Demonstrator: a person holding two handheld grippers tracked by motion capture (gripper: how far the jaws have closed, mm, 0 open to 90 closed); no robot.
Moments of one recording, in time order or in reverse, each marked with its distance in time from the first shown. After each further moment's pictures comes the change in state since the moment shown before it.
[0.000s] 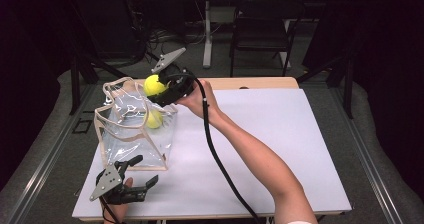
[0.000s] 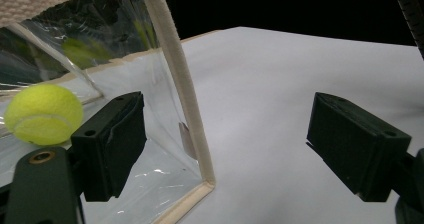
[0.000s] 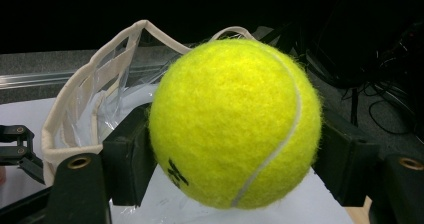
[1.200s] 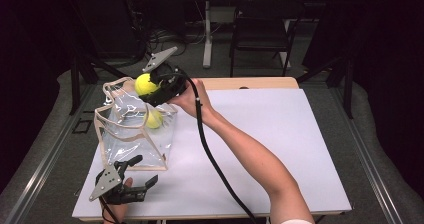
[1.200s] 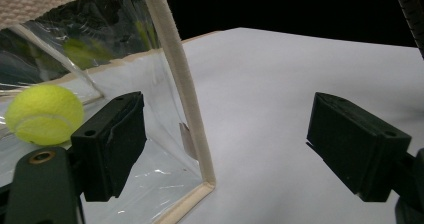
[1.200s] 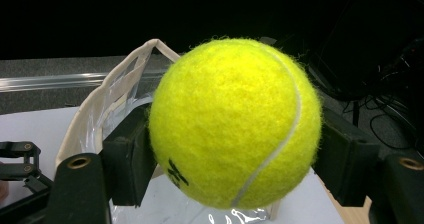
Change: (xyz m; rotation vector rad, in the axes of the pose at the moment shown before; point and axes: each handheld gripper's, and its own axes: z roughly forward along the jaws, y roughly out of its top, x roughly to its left) left arm 0.000 0.000 -0.001 -0.003 -0.001 -0.005; right arm 0.009 0.015 0.007 -0.027 0.009 -0.032
